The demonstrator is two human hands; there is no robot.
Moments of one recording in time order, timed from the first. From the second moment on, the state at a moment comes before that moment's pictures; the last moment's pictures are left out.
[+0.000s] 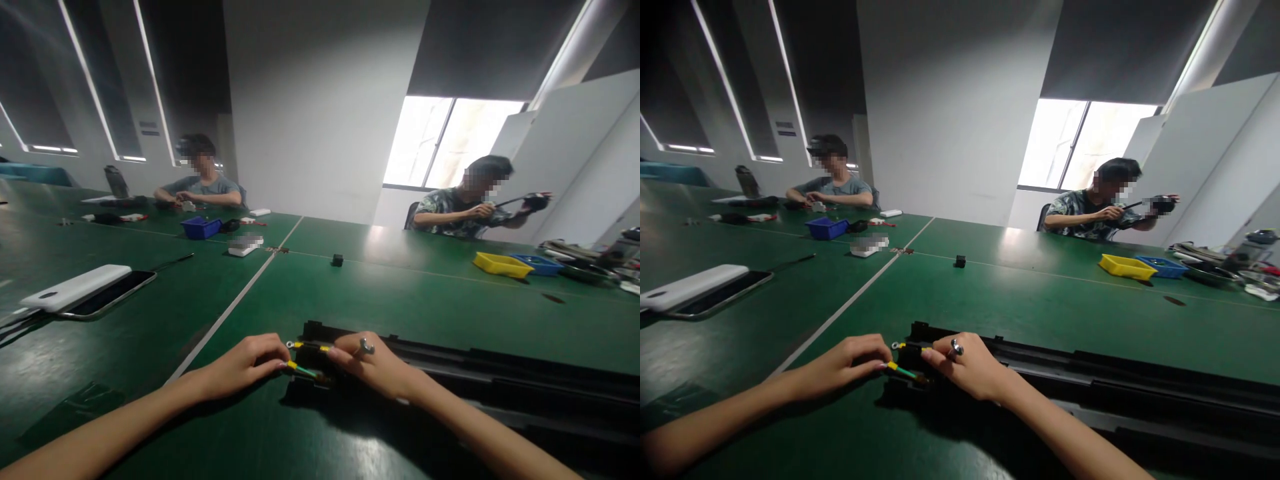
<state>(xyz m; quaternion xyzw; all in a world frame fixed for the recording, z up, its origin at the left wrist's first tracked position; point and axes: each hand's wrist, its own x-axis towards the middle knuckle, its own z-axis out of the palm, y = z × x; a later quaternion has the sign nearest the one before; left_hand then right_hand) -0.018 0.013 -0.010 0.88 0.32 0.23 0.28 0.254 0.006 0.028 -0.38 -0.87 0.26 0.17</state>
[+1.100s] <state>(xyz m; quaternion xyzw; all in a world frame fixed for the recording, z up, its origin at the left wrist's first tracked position) -0.019 0.011 -0.007 0.87 0.33 0.20 0.30 0.250 0.014 0.023 -0.37 -0.83 0.36 0.21</state>
